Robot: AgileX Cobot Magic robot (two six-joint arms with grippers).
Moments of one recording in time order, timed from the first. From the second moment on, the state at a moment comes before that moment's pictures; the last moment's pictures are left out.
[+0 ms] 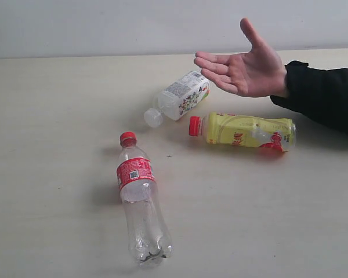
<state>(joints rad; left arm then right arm) -0.14 0.01 0.00 0.25 0.13 -0.34 0.35 0.12 -0.41 0.43 0.63 -0.25</state>
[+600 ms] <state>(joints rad) -0.14 0.01 0.00 0.25 0.13 -0.34 0.35 0.81 -0.75 0.18 0.73 -0.22</state>
